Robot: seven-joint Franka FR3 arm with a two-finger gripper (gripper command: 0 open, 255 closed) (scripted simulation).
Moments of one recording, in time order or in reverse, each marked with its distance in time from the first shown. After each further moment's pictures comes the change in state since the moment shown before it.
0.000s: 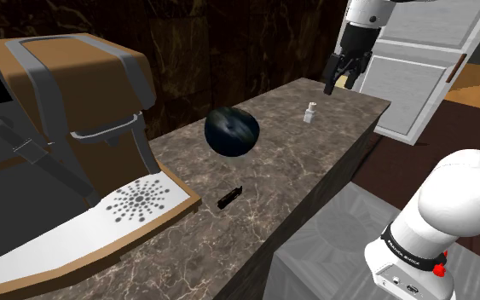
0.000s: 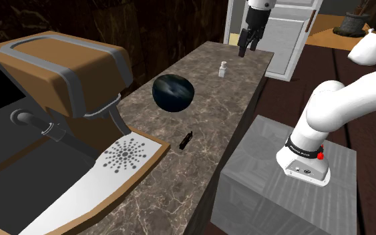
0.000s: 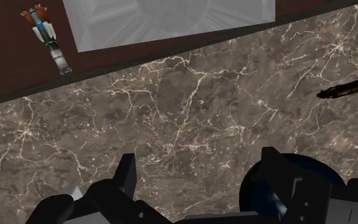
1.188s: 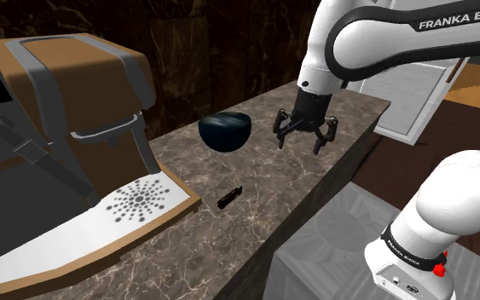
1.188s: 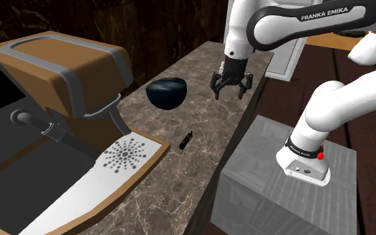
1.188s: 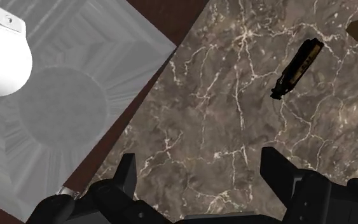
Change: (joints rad) arm -0.044 0.029 0.389 -0.242 0.392 0.213 0.839
